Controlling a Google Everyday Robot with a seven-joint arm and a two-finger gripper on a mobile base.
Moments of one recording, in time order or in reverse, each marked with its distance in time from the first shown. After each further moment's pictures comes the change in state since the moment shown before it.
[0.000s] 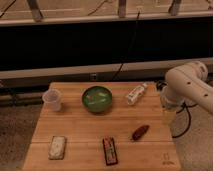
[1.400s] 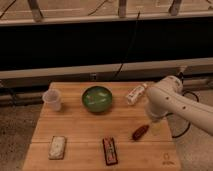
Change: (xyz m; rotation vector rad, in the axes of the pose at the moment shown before) arm -0.059 0.040 0.065 -0.064 0.010 -0.281
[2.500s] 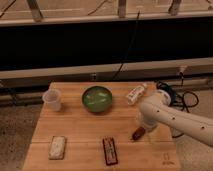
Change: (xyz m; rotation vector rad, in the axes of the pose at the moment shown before) arm -0.021 0.014 0.067 -0.016 -0.031 -0.223
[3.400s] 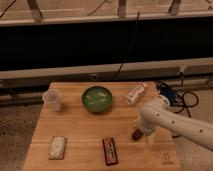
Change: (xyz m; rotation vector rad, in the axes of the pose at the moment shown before) arm -0.014 0.004 0.025 0.009 -0.063 -0.069
